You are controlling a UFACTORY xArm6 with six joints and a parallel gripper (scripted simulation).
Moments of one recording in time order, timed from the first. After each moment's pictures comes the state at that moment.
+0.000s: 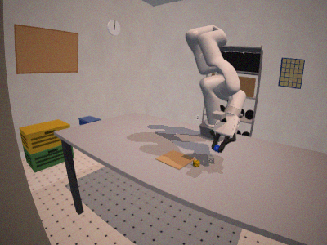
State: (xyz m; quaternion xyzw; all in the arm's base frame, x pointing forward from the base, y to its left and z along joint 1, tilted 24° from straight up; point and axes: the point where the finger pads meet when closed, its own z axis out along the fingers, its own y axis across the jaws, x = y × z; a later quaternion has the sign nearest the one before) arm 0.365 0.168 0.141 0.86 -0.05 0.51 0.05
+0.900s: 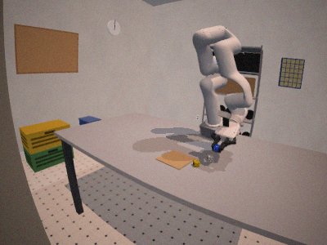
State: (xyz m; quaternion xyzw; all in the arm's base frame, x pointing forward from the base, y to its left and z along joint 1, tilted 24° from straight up) arm 0.361 0.166 0.137 0.74 -0.04 0.67 0.06
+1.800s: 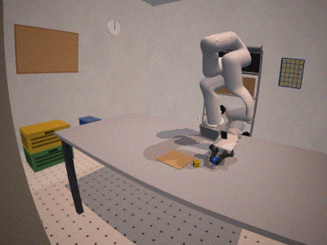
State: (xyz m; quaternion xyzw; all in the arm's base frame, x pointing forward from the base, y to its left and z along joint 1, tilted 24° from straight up) arm 0.383 0.160 0.081 0.74 -0.04 0.67 0.06
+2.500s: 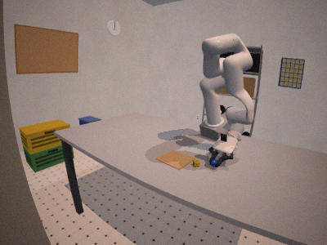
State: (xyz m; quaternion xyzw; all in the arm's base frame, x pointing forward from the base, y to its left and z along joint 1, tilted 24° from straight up) arm 0.389 0.160 0.070 0.73 -0.04 0.68 0.06
